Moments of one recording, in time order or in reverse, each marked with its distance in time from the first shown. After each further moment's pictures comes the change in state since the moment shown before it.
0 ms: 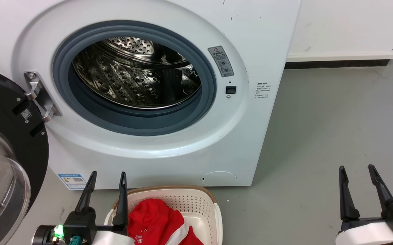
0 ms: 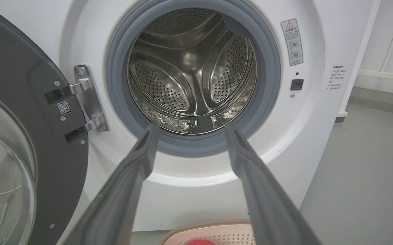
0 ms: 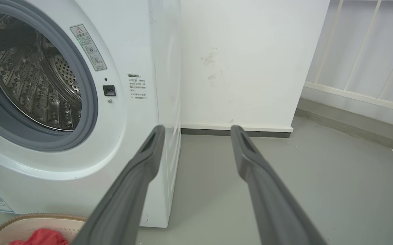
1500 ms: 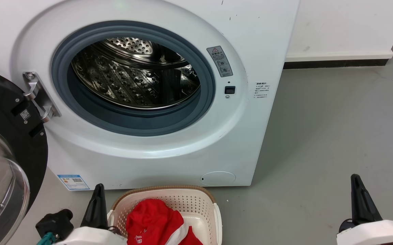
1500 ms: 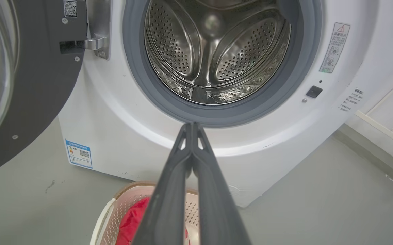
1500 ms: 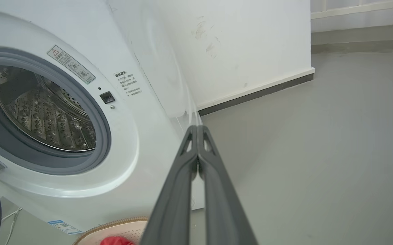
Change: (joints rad) left arm -0.012 -0.009 0.047 0.102 -0.358 -0.028 0.089; right arm -0.010 0.004 0.007 0.075 0.347 0.000 0.088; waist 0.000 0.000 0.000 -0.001
